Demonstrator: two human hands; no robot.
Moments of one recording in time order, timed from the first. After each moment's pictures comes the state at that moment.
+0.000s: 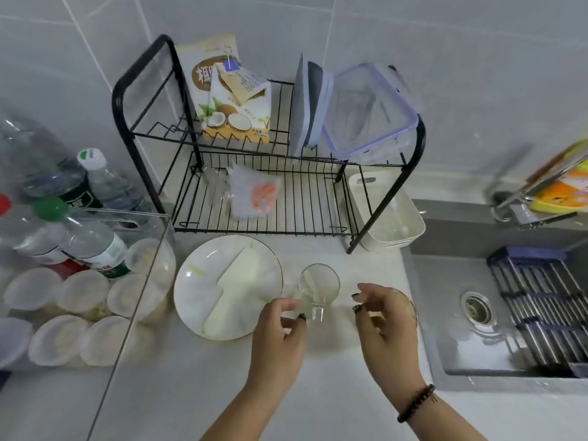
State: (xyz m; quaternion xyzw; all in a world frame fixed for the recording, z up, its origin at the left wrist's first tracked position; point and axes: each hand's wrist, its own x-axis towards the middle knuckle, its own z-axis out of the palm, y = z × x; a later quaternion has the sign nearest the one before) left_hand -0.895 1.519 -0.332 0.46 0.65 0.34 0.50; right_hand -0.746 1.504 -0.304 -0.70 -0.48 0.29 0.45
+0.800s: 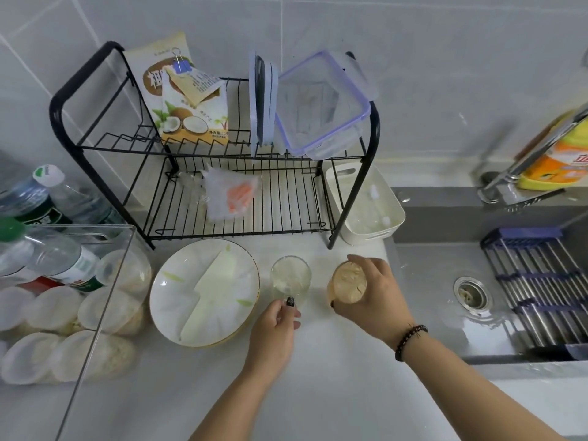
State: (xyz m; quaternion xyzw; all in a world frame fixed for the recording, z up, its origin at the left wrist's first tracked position) left_hand -0.854 1.539 -0.354 0.42 0.67 0.26 0.55; right_hand -0.667 1.554 -0.336 -0.72 -0.58 0.30 0.23
